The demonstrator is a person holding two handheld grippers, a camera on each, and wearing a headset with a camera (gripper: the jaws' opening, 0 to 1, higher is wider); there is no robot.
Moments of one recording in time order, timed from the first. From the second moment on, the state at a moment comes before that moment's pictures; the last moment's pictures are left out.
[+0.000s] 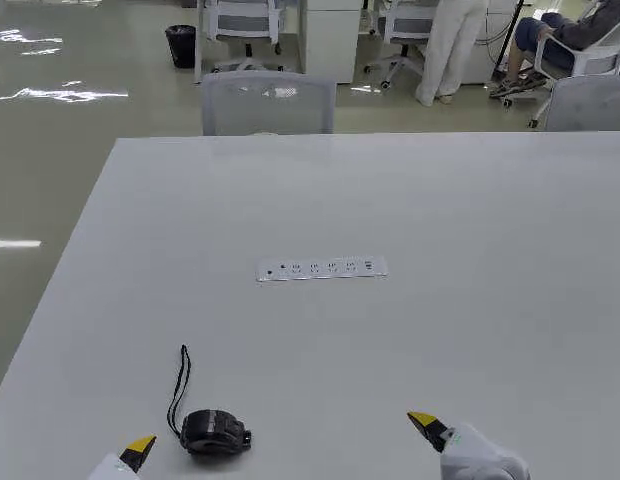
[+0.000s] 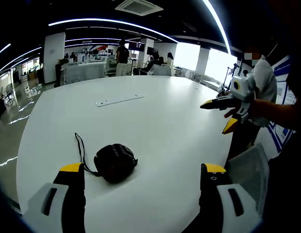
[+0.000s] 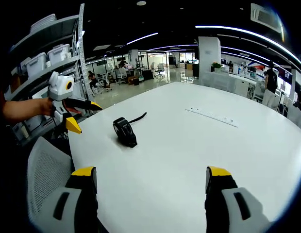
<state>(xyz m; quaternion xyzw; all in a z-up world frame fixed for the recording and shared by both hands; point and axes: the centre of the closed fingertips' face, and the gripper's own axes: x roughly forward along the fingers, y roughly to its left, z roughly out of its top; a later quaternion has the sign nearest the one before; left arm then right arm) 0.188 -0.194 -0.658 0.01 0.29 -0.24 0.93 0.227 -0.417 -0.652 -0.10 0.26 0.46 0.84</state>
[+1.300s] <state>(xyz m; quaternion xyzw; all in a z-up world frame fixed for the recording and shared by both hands) 0.181 -0.188 -0.651 0.02 0.29 -0.23 0.93 0.222 -0.435 -0.641 -0.10 0.26 0.45 0.85</state>
